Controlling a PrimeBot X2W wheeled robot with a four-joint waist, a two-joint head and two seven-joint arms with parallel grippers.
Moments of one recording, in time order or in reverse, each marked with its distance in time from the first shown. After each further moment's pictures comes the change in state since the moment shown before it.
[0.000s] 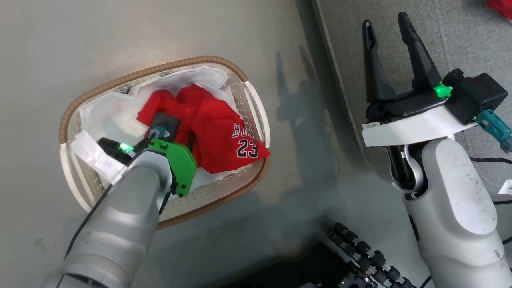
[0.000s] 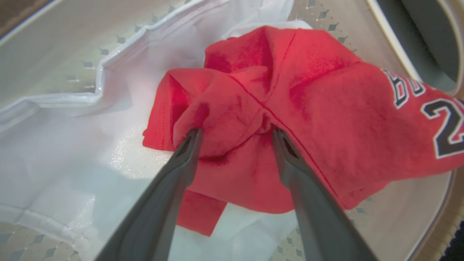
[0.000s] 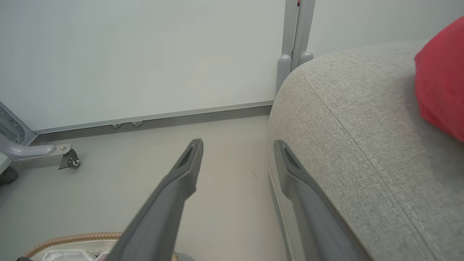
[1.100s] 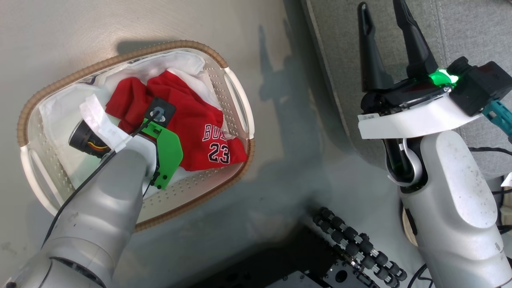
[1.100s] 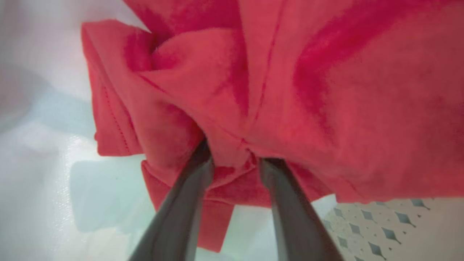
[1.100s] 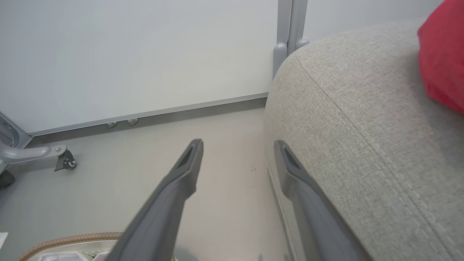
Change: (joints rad) left arm -0.096 0.053 -0.132 0.030 0.057 -0.003 0.251; right arm -0.038 0.002 0.037 -0.040 0.078 0.000 0.000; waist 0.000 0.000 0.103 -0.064
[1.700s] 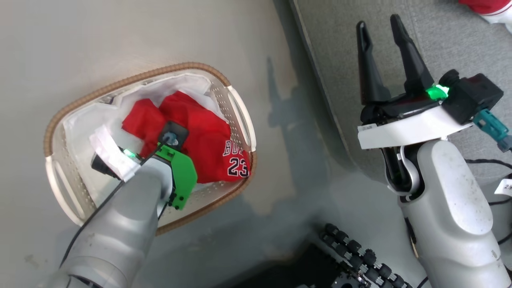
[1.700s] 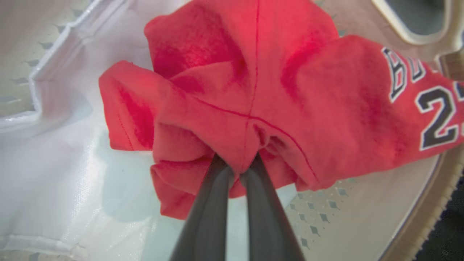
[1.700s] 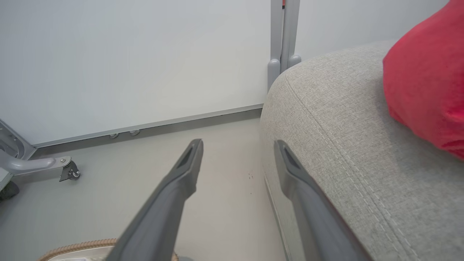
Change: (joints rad) left arm 0.085 -0.038 0.000 -0.004 -0.053 -0.016 -0.124; right arm 0.039 0.001 -0.012 0.047 -0.012 0.000 0.000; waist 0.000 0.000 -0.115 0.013
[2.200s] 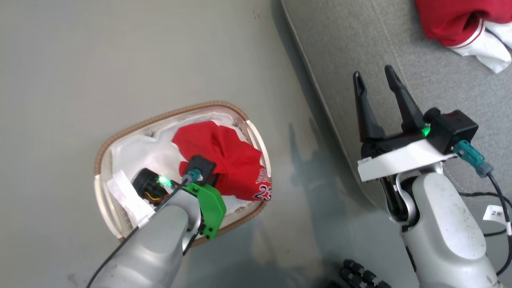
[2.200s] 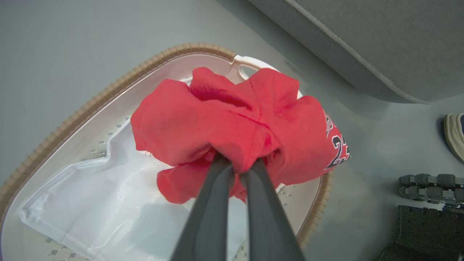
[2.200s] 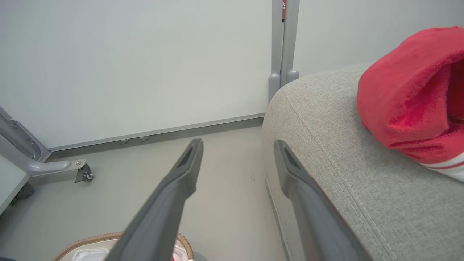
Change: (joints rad) left arm 0.151 -0.024 -0.060 -0.142 -0.087 -0.011 -0.205; right arm 0.114 0.001 -0.020 0.072 -0.071 0.000 0.000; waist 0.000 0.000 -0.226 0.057
